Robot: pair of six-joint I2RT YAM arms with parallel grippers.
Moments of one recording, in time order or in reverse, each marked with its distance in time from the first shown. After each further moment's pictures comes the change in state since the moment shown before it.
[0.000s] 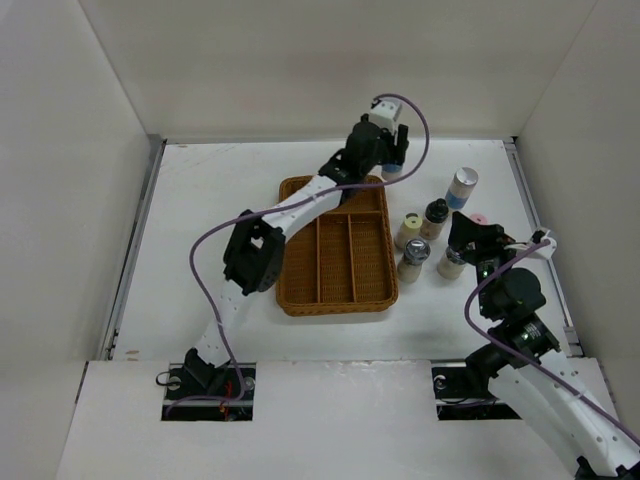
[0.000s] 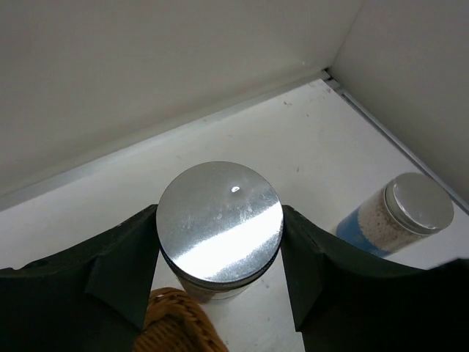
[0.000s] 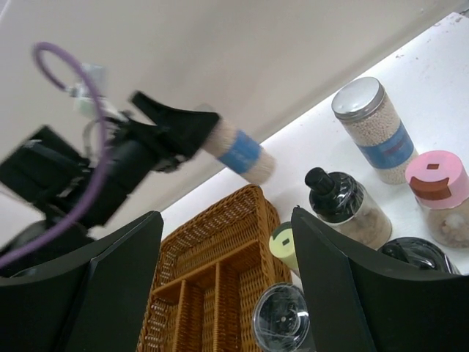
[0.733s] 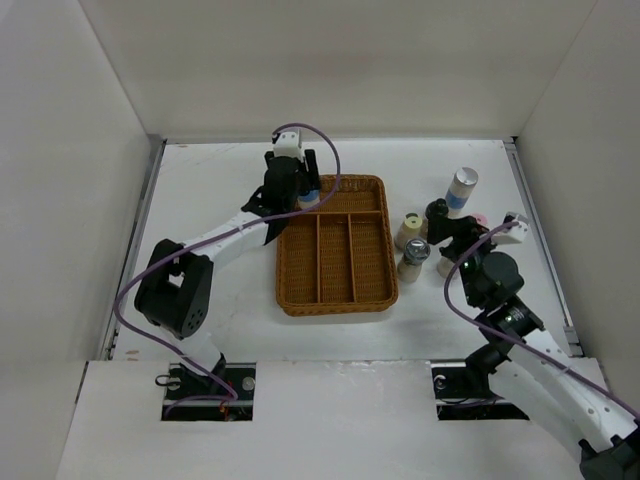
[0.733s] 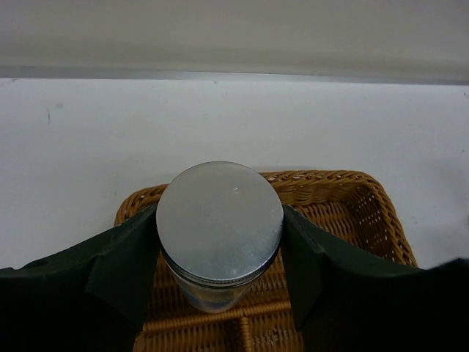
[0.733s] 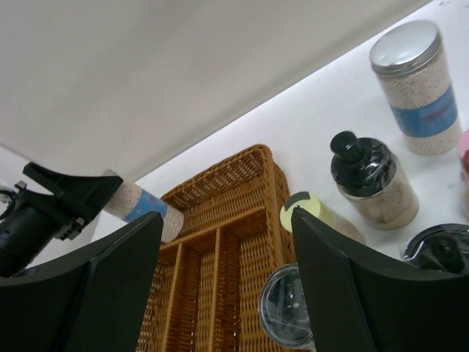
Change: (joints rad) left arm 0.212 -0.682 -0.978 0.202 -0.223 -0.097; right arm 0.019 0.167 0.000 0.071 -0.097 0.009
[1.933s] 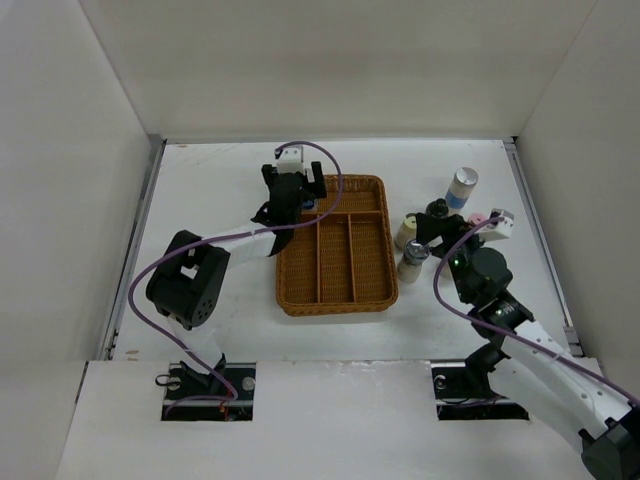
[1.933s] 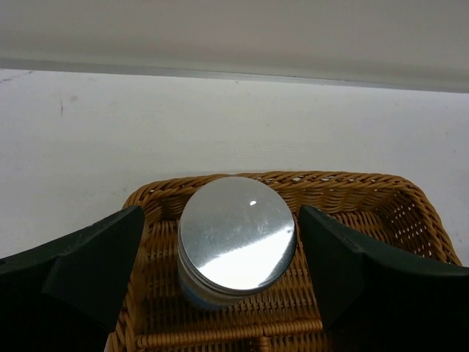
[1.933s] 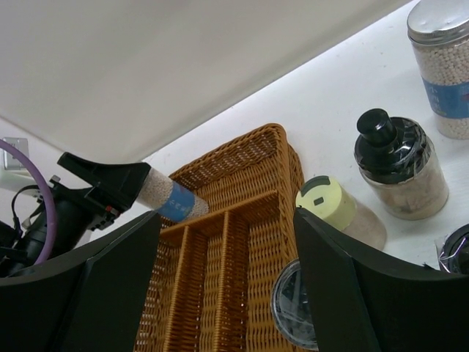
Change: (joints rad) left arm -0.017 0.087 -0.130 0.256 -0.093 0.029; right arm 0.031 0.097 -0.014 0.079 -0.042 0.018
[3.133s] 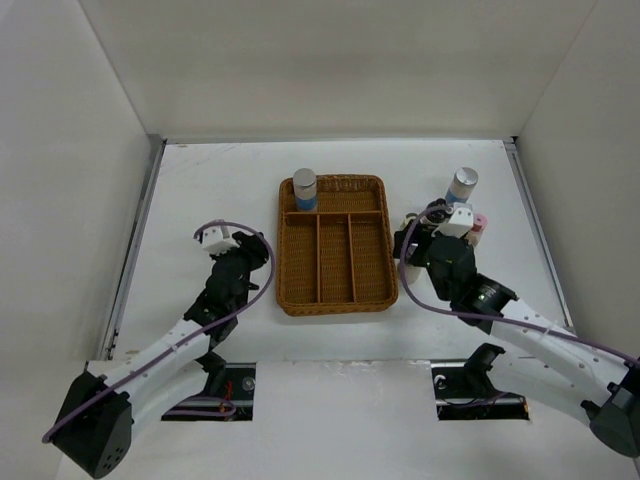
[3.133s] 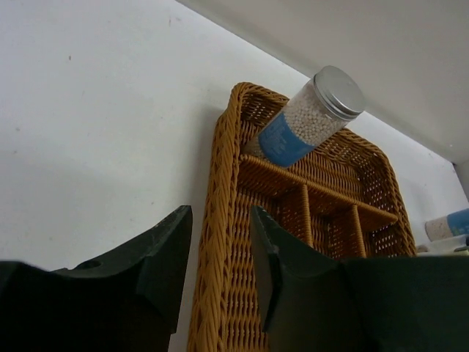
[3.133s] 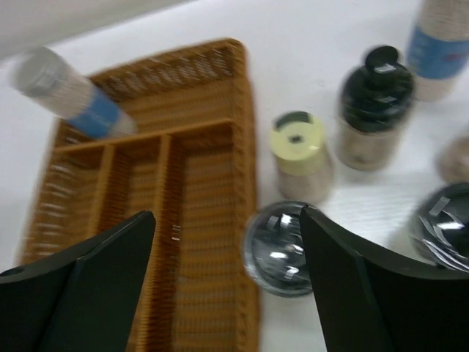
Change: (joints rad) left arm -0.021 -0.928 -0.740 -0.151 -0.161 -0.347; right arm 0.195 0.185 0.157 -0.272 0.149 -0.162
